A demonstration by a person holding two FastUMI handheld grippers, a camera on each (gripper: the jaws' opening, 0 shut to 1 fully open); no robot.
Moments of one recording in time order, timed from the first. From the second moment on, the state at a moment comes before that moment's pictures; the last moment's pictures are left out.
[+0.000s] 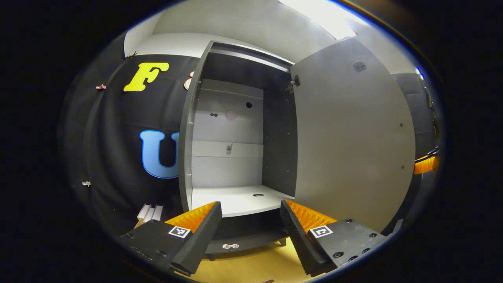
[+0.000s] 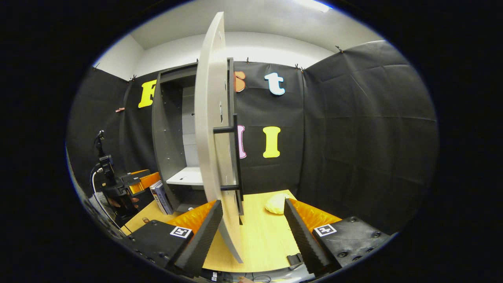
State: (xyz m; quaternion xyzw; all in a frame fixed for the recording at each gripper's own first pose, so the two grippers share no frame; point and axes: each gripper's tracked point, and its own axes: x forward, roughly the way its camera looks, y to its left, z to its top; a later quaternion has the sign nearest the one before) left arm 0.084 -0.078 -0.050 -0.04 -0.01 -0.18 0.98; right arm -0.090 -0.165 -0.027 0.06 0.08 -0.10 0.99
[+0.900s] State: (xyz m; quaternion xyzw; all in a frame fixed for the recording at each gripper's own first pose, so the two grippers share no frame) left arm 0.071 -0.081 -0.057 -0.01 0.01 -0.15 0.99; right arm -0.049 -0.101 -0.030 0.08 0.09 0.07 0.99
